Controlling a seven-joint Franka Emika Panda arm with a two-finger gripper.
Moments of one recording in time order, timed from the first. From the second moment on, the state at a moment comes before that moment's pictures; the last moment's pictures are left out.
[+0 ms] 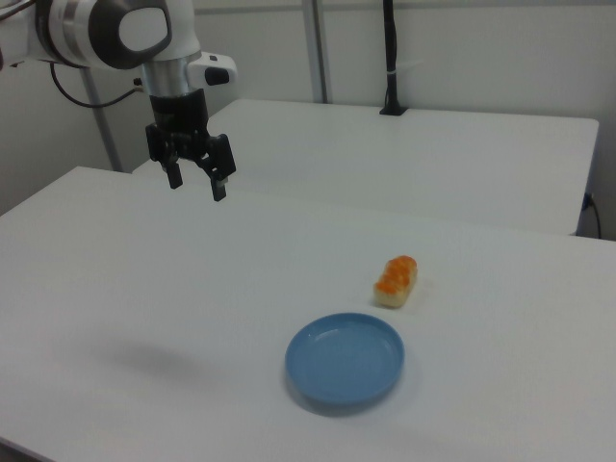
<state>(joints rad) 0.13 0.01 -0.17 -1.63 0.01 1.61 0.01</state>
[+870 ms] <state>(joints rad) 0.13 0.01 -0.18 -1.63 0.01 1.60 0.01</state>
